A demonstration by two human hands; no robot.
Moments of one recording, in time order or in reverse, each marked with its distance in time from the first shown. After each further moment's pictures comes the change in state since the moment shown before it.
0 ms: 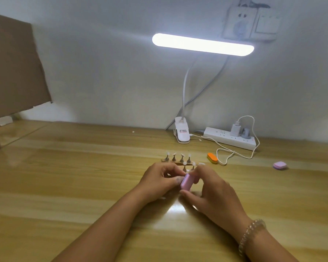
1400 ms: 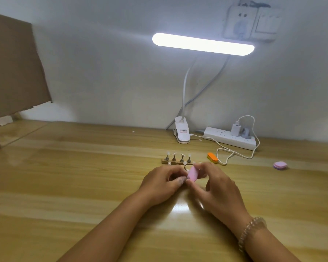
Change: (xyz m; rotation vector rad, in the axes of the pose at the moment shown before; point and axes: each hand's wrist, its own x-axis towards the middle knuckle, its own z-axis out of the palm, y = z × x) left_hand -0.001 0.000 0.005 0.352 -0.024 0.041; right_hand 0.002 0.004 0.001 0.039 0.057 -0.009
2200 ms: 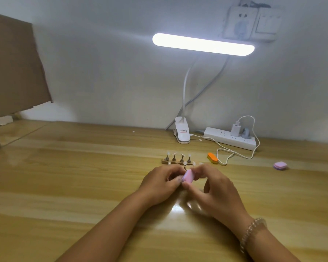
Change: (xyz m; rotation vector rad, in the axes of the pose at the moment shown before) left_hand 0.000 0.000 -0.001 -0.037 0.000 -0.009; right_hand 0.001 -0.002 0.001 0.009 0.005 0.021
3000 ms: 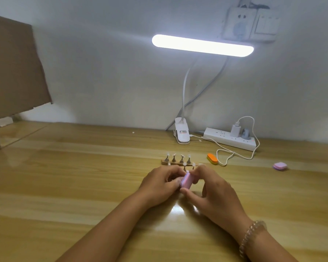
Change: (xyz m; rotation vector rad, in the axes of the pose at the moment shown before) left_hand 0.000 -0.001 0.000 -0.041 0.006 0.025; right_hand -0.002 -0.001 -0.001 -0.040 -0.043 -0.012
